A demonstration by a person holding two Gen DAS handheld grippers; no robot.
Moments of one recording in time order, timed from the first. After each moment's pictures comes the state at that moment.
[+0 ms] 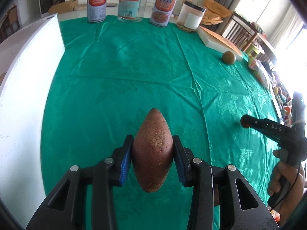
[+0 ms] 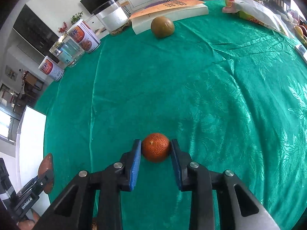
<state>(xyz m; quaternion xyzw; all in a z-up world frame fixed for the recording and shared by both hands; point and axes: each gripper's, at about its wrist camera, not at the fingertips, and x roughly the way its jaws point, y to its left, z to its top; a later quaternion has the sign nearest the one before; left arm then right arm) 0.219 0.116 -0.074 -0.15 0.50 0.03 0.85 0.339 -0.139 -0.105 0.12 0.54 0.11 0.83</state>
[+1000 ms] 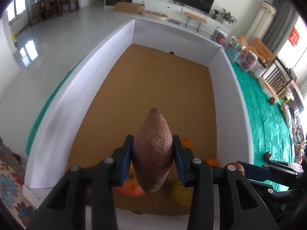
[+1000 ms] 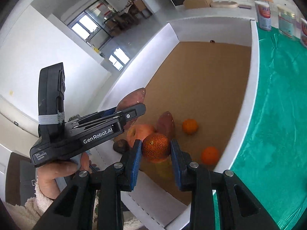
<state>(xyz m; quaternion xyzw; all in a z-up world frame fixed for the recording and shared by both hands) -0.031 0.356 -0.030 -0.22 0.45 0.21 0.84 0.064 0.249 -0.036 -0.05 0.53 0.51 0.67</state>
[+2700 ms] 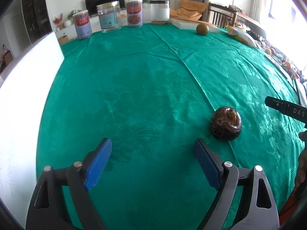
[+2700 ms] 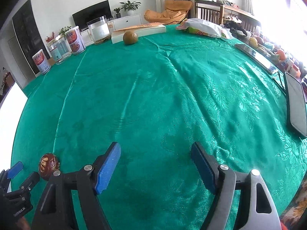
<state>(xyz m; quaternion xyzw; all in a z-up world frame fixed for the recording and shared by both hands) 0.125 0.053 -0.119 -0.01 0.44 0.02 0.90 0.203 -0.185 -0.116 0.05 0.45 0.00 0.89</state>
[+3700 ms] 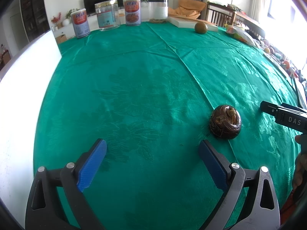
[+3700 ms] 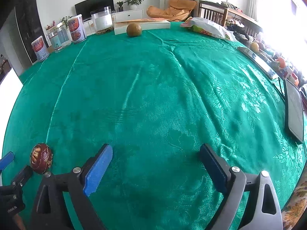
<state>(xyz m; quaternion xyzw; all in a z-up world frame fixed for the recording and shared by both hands) 0.129 0.051 -0.120 -0.01 0.45 0.02 0.90 0.200 -0.169 -0.125 0.00 0.46 -0.01 0.89</state>
